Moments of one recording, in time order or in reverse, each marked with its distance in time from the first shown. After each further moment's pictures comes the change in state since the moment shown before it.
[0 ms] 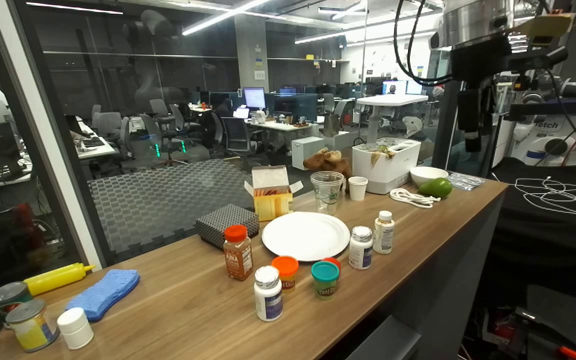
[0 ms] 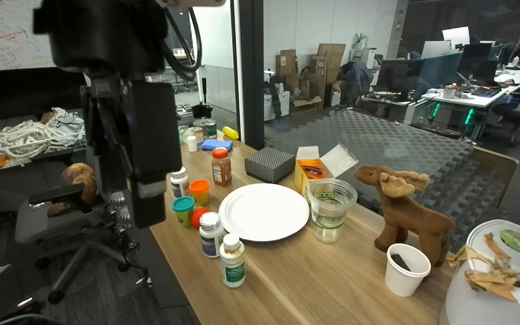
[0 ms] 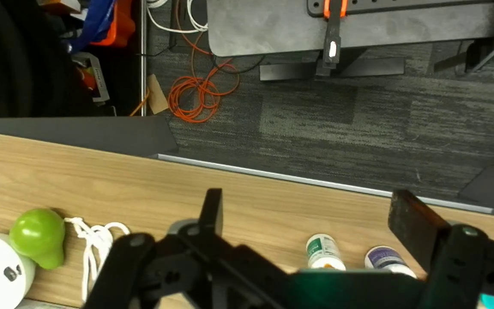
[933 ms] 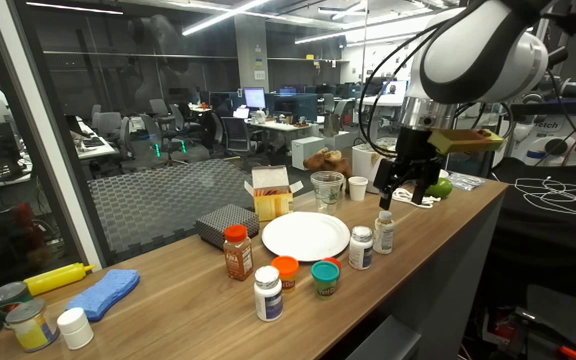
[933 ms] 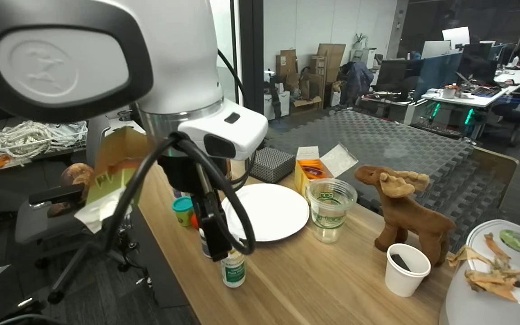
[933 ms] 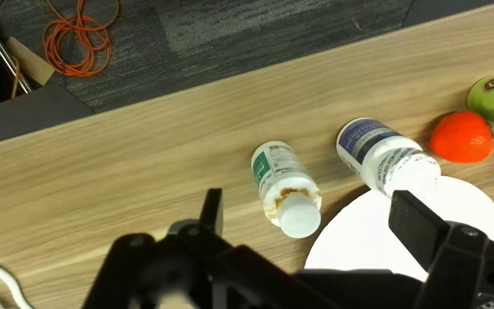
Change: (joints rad) arm 0.014 0.334 0.001 -0.115 0.346 0.699 0.210
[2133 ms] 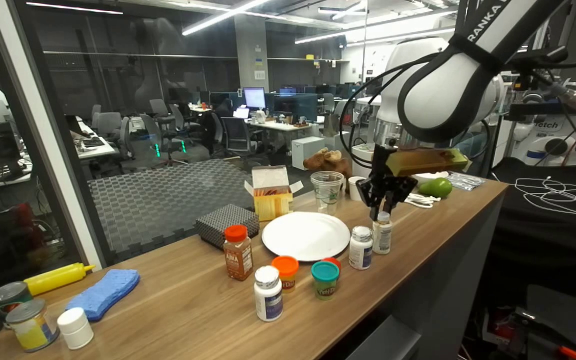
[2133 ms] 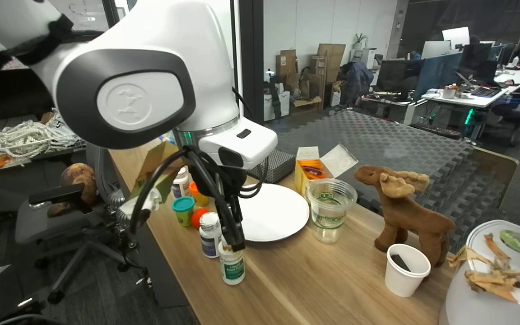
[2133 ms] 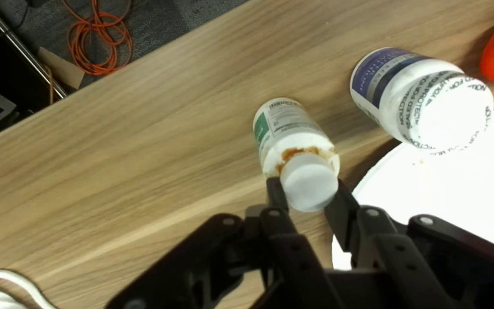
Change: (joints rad) arm 0.039 0.172 0.001 0.089 -0.207 0.123 0.400
